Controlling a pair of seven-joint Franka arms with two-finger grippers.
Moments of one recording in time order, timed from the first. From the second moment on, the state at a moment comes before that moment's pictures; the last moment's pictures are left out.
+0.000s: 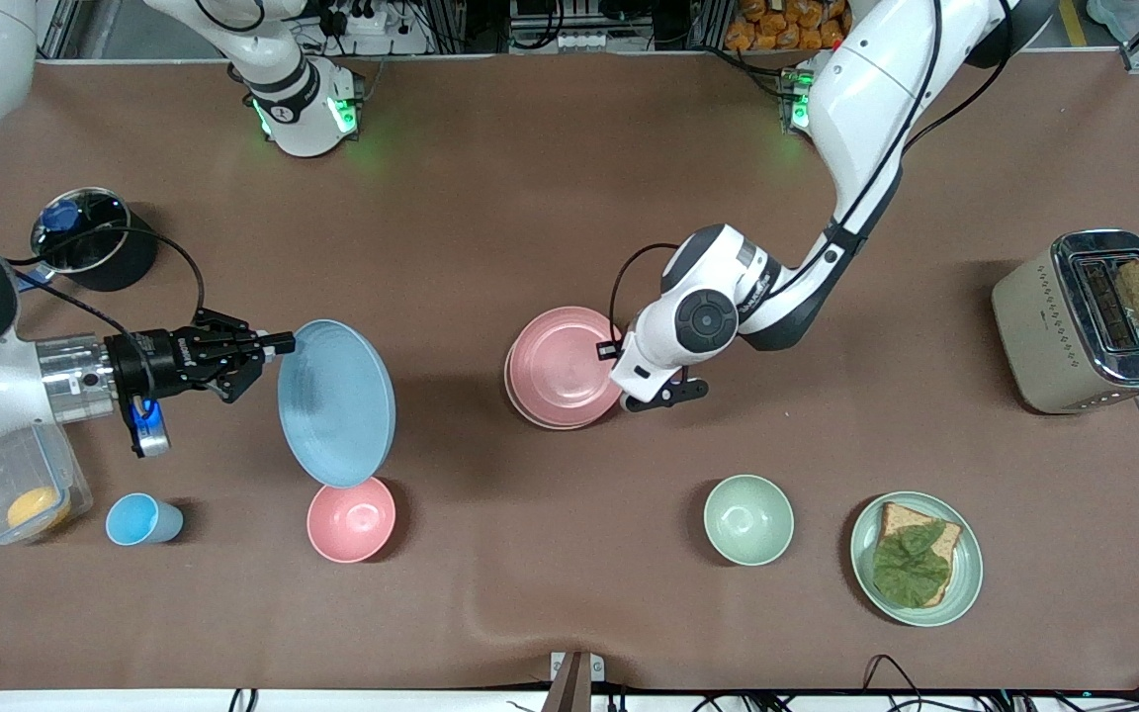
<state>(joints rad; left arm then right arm) -0.30 0.72 -0.40 -1.62 -0.07 2.21 -0.81 -0.07 0.51 0.01 -1.40 0.83 1.35 0.82</state>
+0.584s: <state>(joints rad) -0.32 0.74 -0.40 -1.61 -0.05 2.25 -0.81 0.00 0.50 0.01 -1.41 0.59 1.36 0.67</state>
